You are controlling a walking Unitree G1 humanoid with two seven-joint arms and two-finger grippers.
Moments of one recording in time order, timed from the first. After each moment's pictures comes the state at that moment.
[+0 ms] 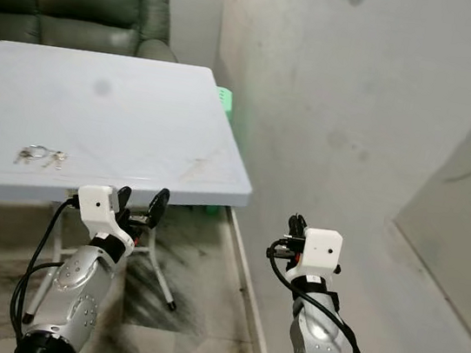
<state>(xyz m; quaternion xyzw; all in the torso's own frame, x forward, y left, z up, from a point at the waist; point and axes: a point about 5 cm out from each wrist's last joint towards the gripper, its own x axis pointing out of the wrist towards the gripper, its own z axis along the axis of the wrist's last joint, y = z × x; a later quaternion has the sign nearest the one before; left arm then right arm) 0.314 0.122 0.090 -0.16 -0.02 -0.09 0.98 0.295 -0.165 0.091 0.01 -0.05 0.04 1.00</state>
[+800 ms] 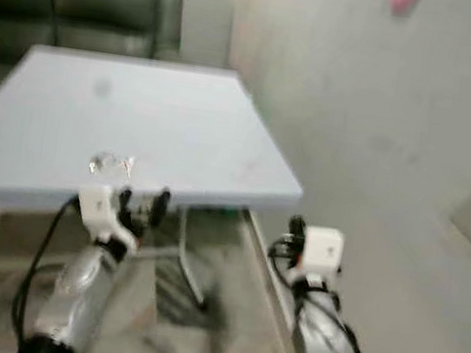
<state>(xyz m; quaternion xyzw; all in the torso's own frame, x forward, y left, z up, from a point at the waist) 0.312 0.137 0.088 -0.16 -0.03 -0.06 0.98 0.295 -0.148 0.091 0.02 -0.04 0.07 1.00</state>
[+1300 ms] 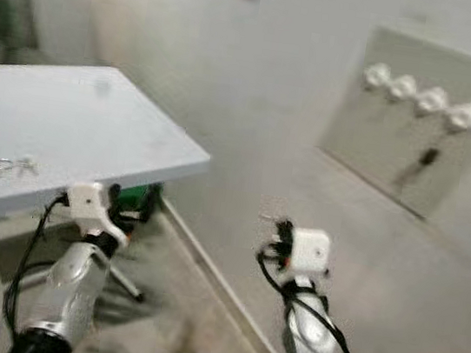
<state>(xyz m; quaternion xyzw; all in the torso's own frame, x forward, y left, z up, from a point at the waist) 0.317 0.112 0.096 -0.18 -0.03 -0.09 0.98 0.292 -0.169 0.087 0.00 -0.02 0.04 1.00</state>
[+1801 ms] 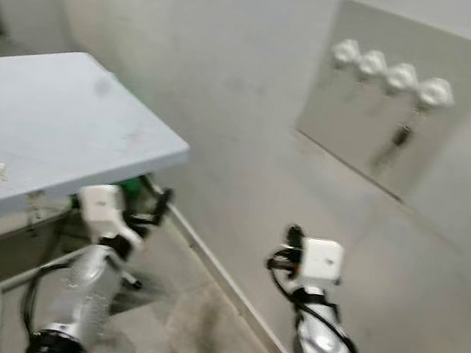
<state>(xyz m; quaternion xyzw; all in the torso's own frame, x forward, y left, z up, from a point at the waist) 0.319 0.105 0.094 -0.21 -0.01 -0.09 0.97 0.286 -0.171 0.089 0.01 -0.04 0.04 1.00</state>
